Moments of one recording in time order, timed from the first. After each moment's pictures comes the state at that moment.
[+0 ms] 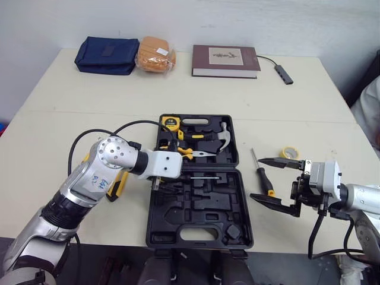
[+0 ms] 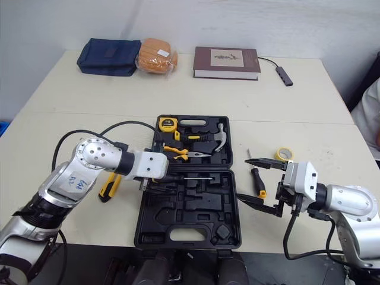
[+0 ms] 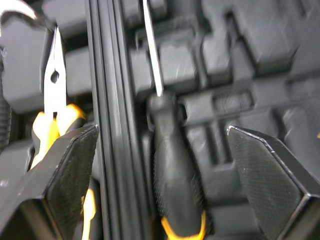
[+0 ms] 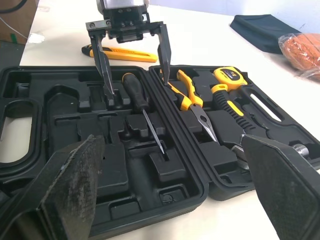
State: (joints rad) left arm -0.61 0.74 -0.31 -0.26 -0.03 0.34 -1.13; right arm 0.02 -0.78 -0.23 -0.35 0.55 0.06 1.15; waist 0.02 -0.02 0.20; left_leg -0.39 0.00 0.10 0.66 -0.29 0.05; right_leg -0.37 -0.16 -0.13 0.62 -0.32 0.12
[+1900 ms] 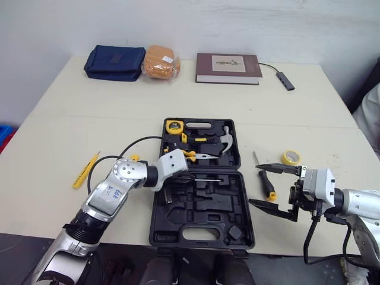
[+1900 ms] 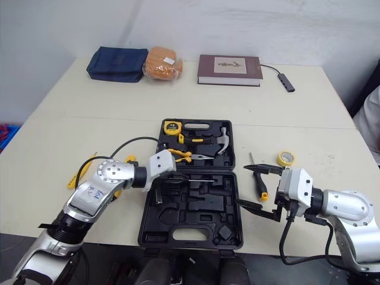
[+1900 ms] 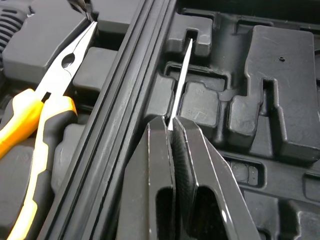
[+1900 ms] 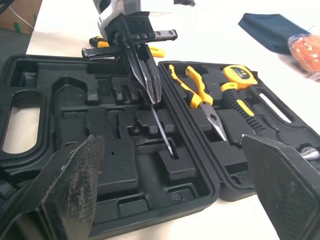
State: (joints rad) left arm -0.47 0.56 -0.34 -0.20 -0.12 0.60 -0.86; right arm 0.05 -0.78 -0.21 -0.35 0.50 0.02 1.14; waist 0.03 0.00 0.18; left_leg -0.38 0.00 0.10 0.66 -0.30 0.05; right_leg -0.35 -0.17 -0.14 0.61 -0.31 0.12
